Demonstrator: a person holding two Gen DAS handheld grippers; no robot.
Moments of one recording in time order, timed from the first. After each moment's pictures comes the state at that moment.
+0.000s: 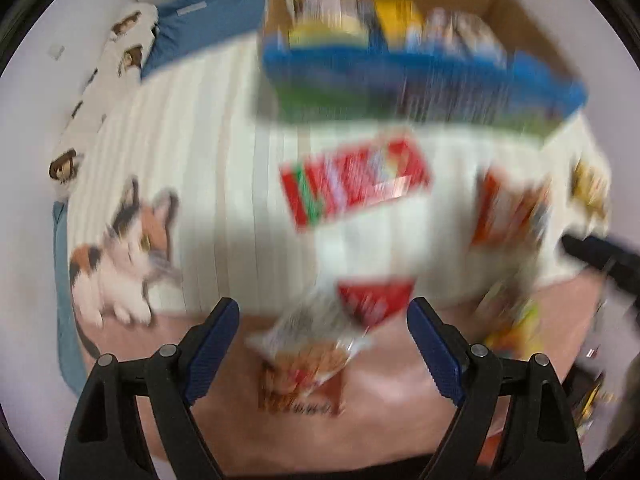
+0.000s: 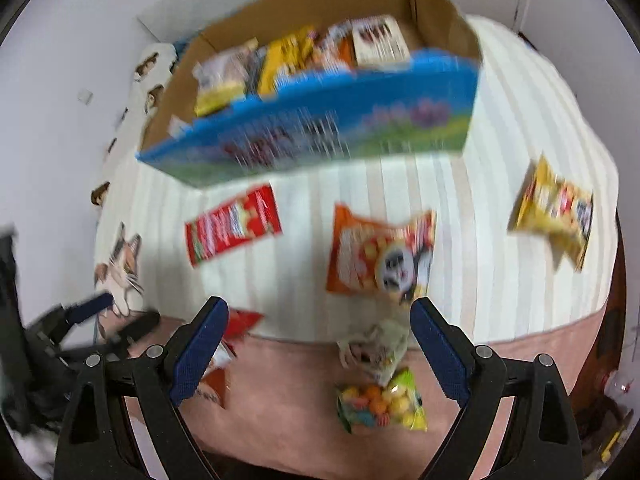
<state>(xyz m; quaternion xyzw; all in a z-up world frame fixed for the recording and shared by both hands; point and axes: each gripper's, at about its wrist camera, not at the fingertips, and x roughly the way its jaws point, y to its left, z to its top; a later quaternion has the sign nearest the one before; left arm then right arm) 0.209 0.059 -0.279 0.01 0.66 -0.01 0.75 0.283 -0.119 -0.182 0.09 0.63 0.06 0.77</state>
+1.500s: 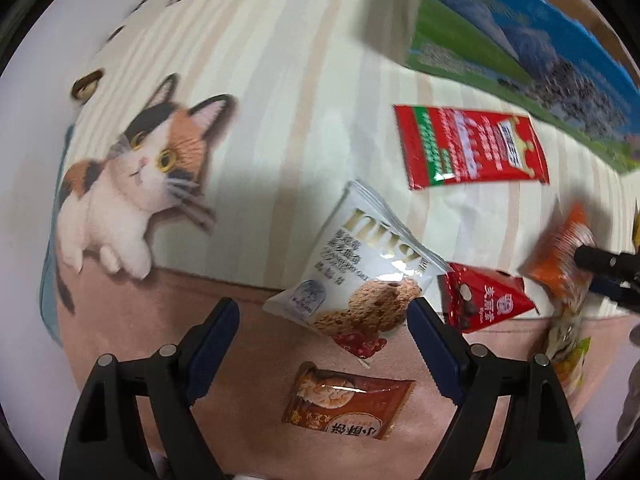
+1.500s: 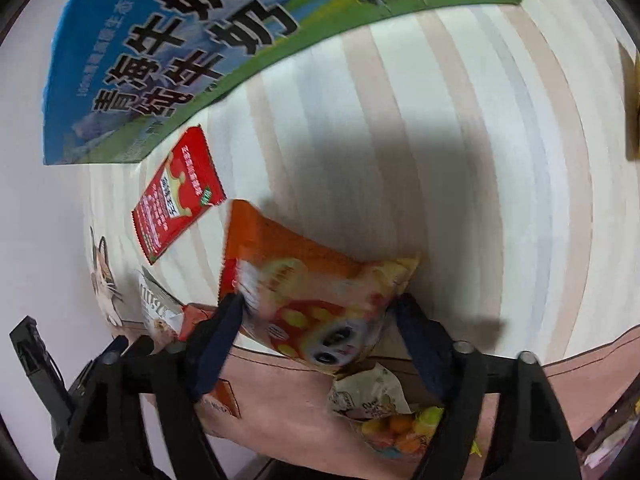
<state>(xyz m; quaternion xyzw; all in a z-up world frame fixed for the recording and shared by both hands) 0.208 0.120 -0.332 -0.07 0.68 0.06 0.73 0.329 -0.134 -0.302 0.18 0.73 0.06 0.66</state>
